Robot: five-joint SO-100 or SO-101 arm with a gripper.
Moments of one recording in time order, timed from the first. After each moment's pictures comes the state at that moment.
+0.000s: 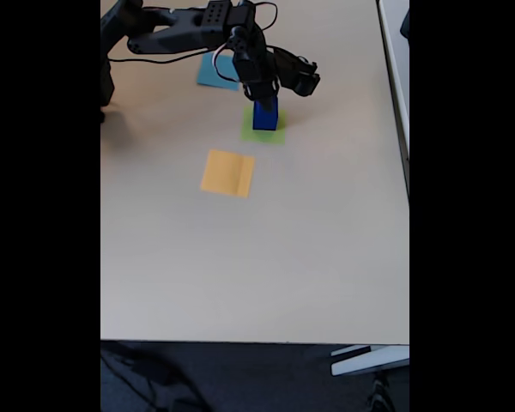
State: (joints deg) arm 13.2 54.0 34.5 86.5 74.4
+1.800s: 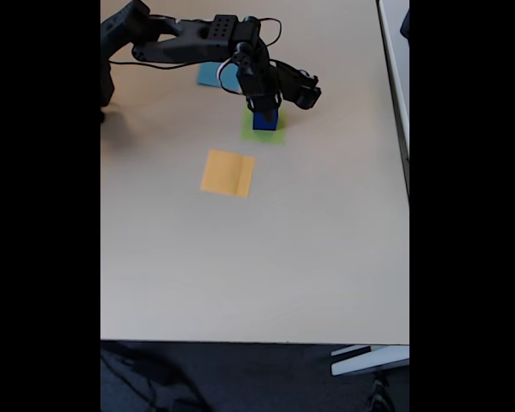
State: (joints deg) arm 14.0 48.8 32.9 83.9 72.9
